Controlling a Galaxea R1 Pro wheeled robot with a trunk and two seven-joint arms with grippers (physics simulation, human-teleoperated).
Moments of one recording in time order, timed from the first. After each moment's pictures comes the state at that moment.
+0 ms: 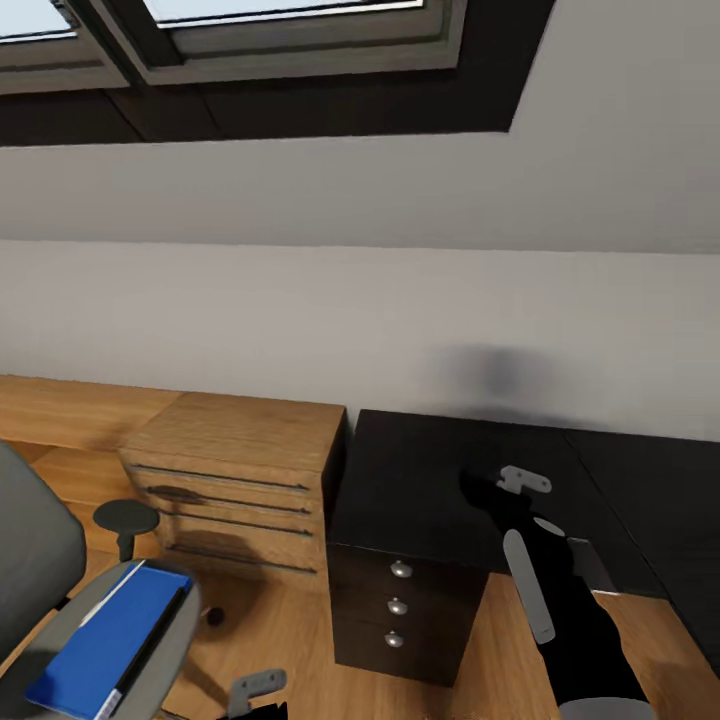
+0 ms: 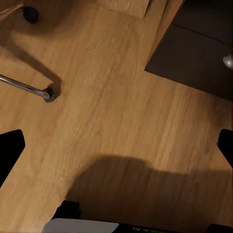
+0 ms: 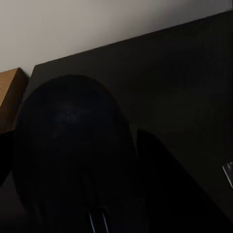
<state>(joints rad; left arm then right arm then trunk) -0.16 0.11 -0.65 -0.91 0.79 0.16 0.51 -0.43 0.06 -0.07 -1.36 -0.27 0.50 -0.21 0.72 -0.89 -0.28</state>
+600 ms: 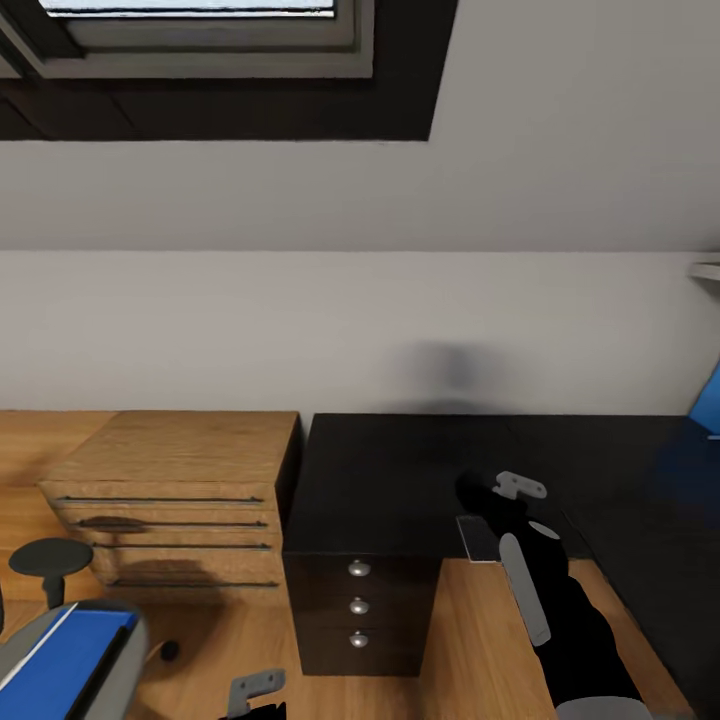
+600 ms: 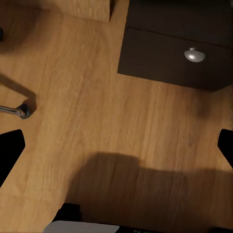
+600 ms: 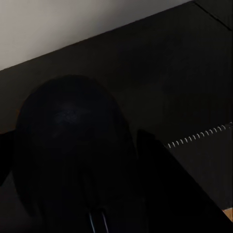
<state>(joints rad) -0.16 0.11 -0.65 -0.91 0.79 0.16 0.51 -0.43 0.06 -0.06 -1.32 -0.27 0.50 -0.21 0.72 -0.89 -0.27</state>
